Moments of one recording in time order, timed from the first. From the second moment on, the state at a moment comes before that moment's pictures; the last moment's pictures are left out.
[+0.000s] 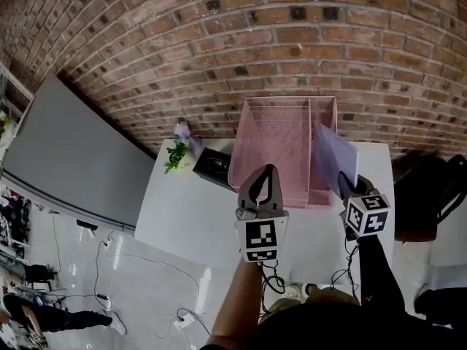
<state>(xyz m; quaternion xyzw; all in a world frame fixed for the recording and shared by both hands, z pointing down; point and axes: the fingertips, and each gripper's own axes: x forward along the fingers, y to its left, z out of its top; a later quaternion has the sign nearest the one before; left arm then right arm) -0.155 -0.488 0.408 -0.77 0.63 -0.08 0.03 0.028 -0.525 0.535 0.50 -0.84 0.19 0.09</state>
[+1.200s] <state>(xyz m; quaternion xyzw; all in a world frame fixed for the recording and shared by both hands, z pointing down) -0.148 -0.539 0.416 -0.77 0.63 -0.09 0.03 0.014 -0.588 0.571 0.47 -0.83 0.30 0.12</state>
